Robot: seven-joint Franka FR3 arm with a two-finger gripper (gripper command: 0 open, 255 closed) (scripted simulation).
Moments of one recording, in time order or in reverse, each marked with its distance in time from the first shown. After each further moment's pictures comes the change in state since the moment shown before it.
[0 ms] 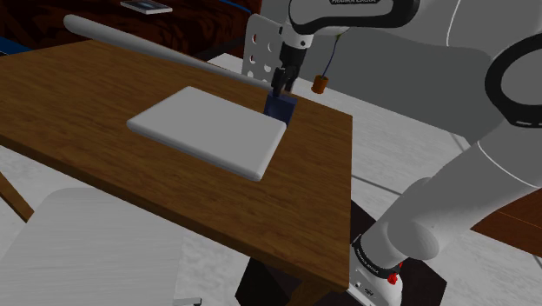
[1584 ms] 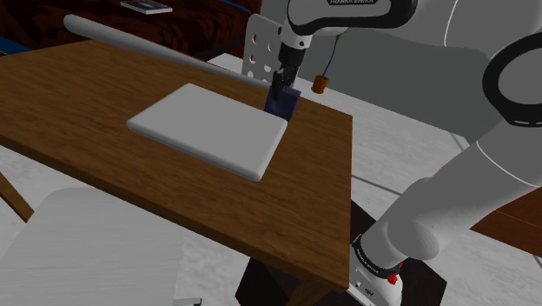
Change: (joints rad) arm 0.001 0.009 0.001 0.005 -0.001 0.007 -0.002
